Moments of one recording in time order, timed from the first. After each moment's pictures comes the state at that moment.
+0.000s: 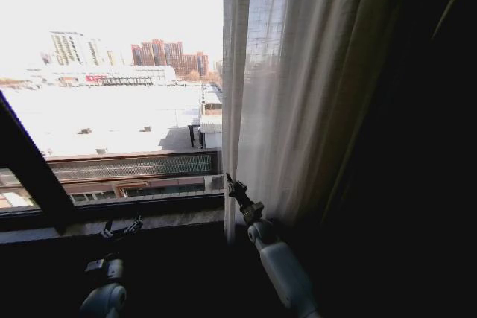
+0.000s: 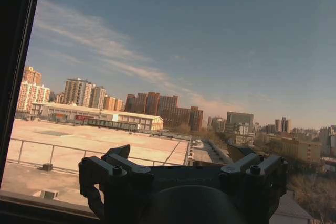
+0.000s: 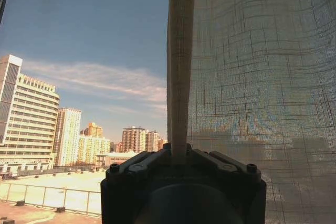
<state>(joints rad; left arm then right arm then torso) 1.37 -1.33 -0.78 -1.74 -0.41 -0.24 -0.01 -0.77 1.48 0.15 1.29 0.26 0.36 -0.20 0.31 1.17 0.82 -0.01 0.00</state>
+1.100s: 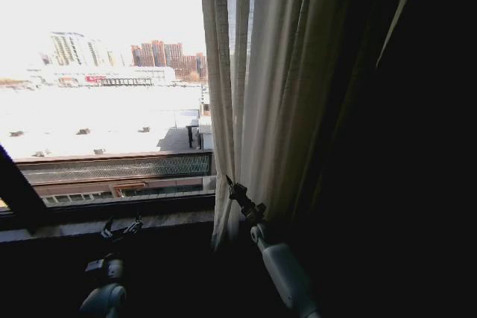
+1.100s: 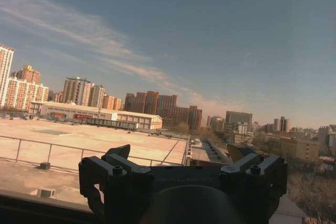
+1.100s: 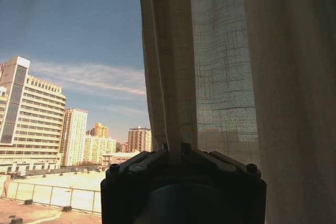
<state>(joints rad) 1.37 -1.33 -0.78 -1.74 -0.41 -0.24 -0.01 -0.76 1.48 0.17 1.27 0.28 0.37 -0.25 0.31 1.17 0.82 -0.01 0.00</state>
